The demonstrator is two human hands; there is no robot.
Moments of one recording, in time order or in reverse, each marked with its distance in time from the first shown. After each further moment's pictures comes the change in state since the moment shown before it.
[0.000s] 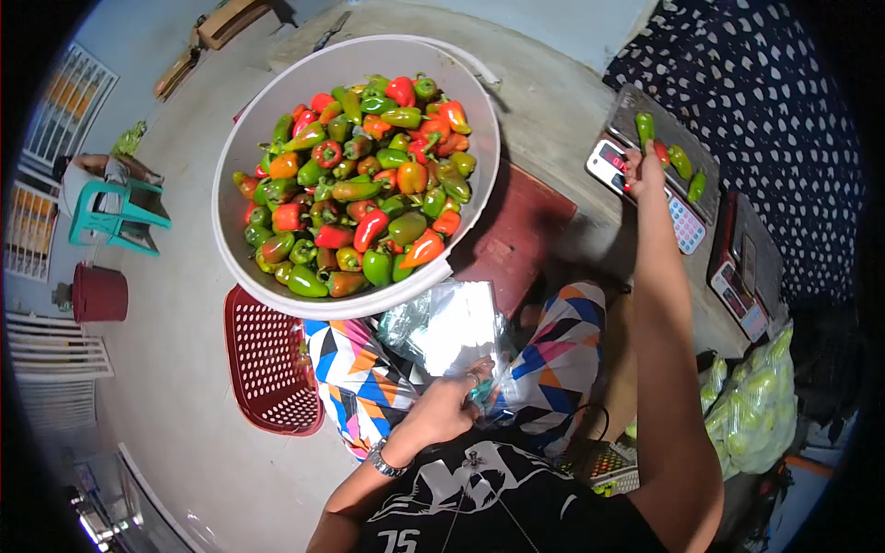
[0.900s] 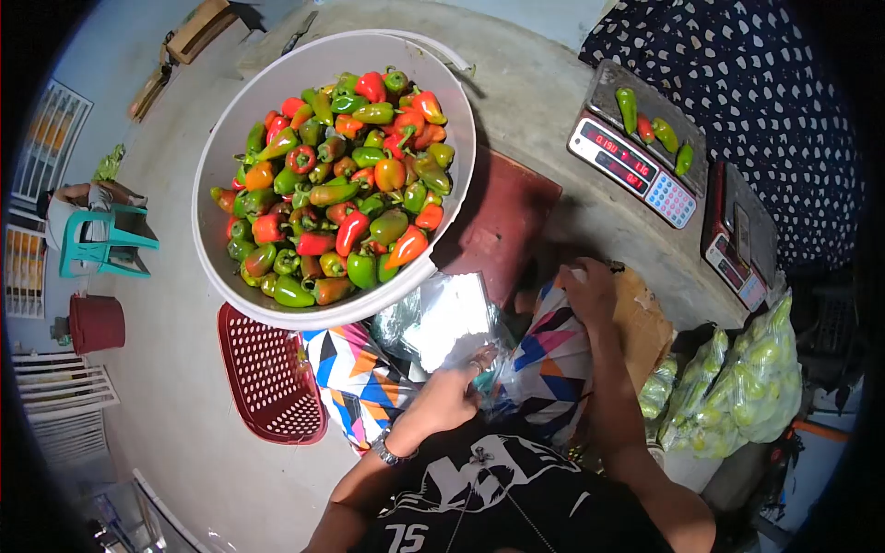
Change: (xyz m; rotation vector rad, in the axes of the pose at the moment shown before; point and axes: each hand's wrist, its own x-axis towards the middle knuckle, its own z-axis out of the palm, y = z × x) left_hand 0.011 -0.014 0.000 0.036 -0.241 -0.229; right_hand -0.279 0.142 -0.075 -1.336 -0.025 -0.579
